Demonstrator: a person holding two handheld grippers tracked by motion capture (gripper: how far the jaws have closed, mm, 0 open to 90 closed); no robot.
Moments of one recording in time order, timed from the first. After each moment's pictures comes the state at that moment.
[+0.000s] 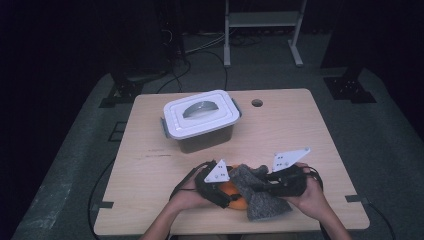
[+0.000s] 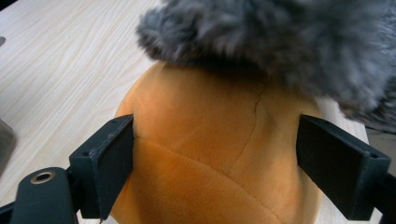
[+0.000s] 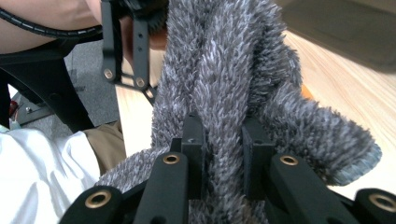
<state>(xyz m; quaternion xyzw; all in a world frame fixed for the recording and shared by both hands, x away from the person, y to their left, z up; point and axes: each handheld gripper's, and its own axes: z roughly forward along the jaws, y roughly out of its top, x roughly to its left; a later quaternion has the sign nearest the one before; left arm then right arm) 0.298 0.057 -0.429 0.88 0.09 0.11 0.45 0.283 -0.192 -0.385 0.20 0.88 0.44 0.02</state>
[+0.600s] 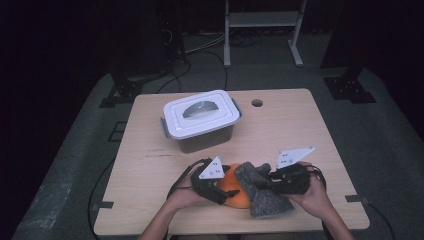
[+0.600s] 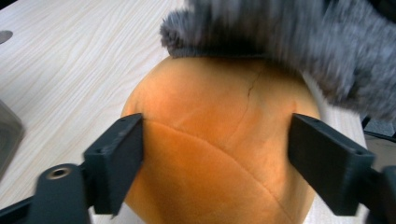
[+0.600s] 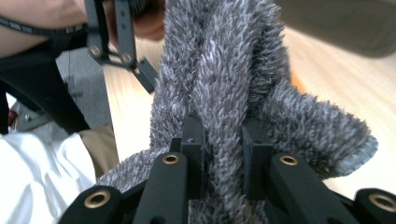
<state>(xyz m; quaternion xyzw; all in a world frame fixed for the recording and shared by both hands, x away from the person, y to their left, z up) 0.304 0.068 -0.426 0.88 0.10 0.10 0.46 0.290 -0.203 -0.392 0.22 0.87 0.44 0.01</state>
